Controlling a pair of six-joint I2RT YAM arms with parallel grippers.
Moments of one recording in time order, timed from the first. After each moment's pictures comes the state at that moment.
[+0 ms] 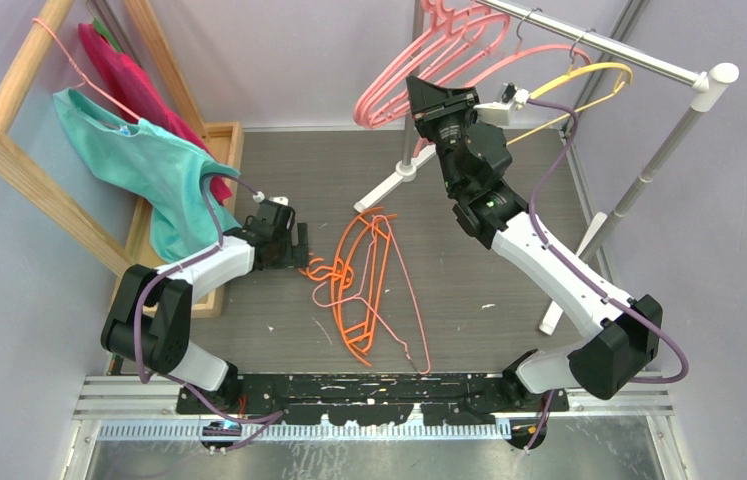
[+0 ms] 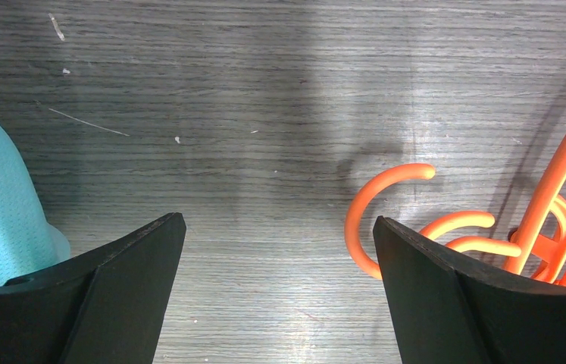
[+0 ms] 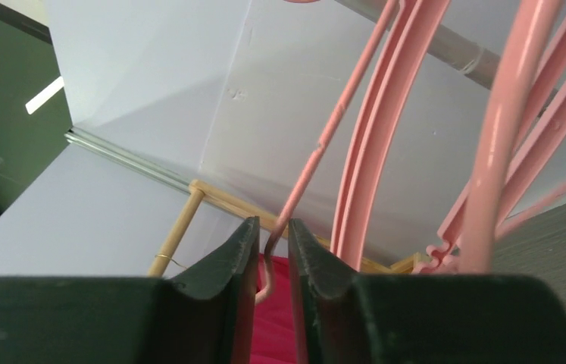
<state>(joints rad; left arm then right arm) -0.37 1.50 0.82 -0.34 -0.20 -0.37 0.59 1.37 1.33 0.35 0.43 1.06</state>
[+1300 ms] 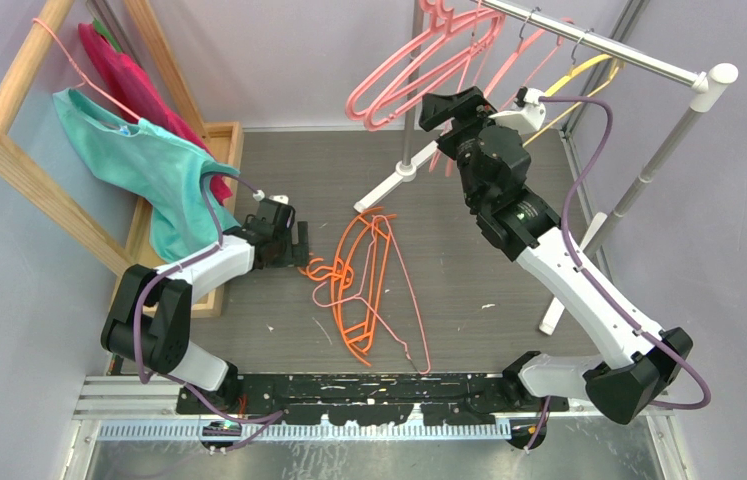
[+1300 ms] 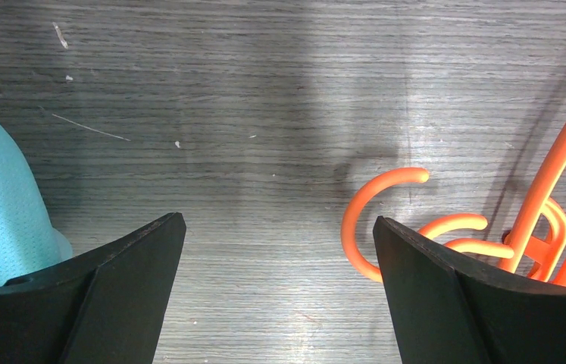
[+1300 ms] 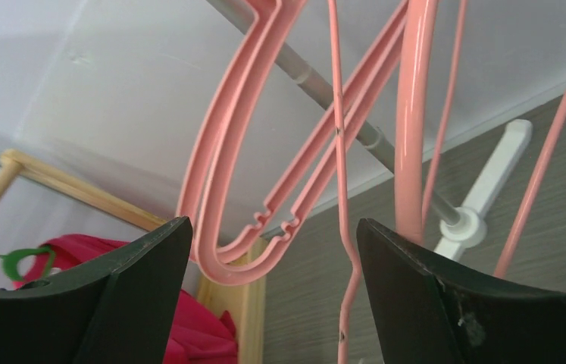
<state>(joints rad) -0.37 1.50 0.83 -0.34 -0.20 -0.37 0.59 1.24 1.35 -0.03 0.55 0.79</state>
